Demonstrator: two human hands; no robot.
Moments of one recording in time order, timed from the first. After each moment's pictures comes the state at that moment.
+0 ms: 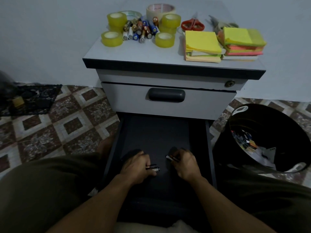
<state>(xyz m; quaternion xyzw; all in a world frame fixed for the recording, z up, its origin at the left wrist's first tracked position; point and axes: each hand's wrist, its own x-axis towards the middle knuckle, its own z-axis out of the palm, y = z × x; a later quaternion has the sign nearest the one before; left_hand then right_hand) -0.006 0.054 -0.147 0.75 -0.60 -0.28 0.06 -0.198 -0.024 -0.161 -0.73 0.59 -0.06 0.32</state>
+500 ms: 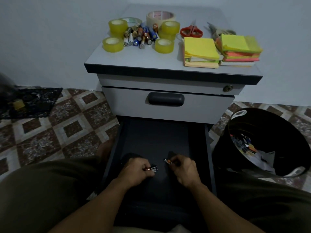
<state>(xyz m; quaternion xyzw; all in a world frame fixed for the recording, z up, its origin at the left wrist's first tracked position) -0.001 0.056 -0.147 0.75 -0.53 -0.36 0.15 -0.200 -0.013 -0.153 -0.67 0.59 -0.14 0.43</state>
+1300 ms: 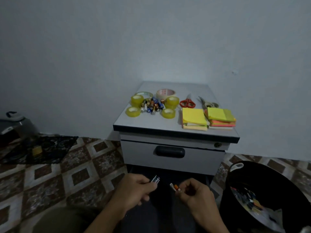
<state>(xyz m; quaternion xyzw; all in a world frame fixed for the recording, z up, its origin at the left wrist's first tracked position) 0.001 0.071 0.037 0.73 -0.38 -0.42 0.40 -0.202 0.001 -0.003 -0.69 0.52 -0.30 0.40</state>
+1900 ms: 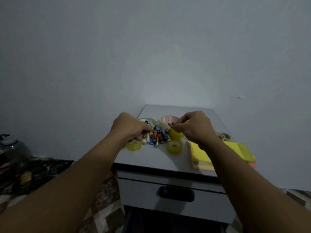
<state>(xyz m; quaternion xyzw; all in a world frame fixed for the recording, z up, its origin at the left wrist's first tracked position) 0.087 -0.093 0.216 0.77 -0.38 -0.22 0.46 -0.096 -0.172 0.215 -0.75 0.49 -0.36 0.27</state>
